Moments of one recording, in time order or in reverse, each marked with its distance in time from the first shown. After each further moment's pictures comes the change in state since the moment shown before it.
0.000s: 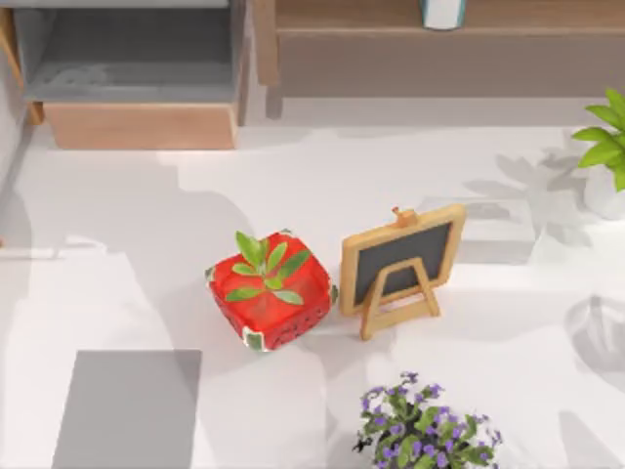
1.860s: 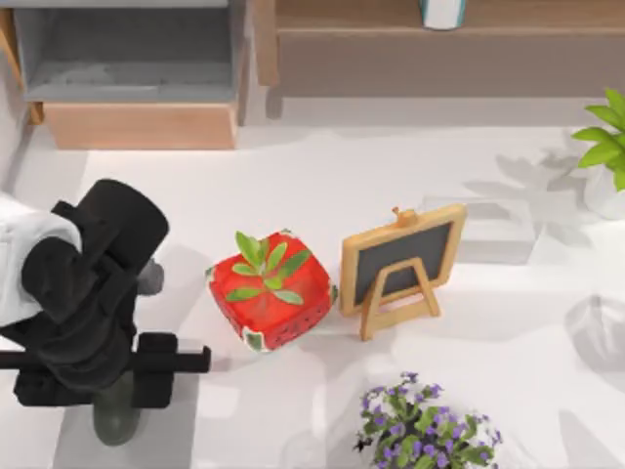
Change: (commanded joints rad) left arm -0.801 -0.874 -1.497 0.474 -0.095 -0.934; right arm 0.000 0.000 0.000 0.000 0.000 0.000
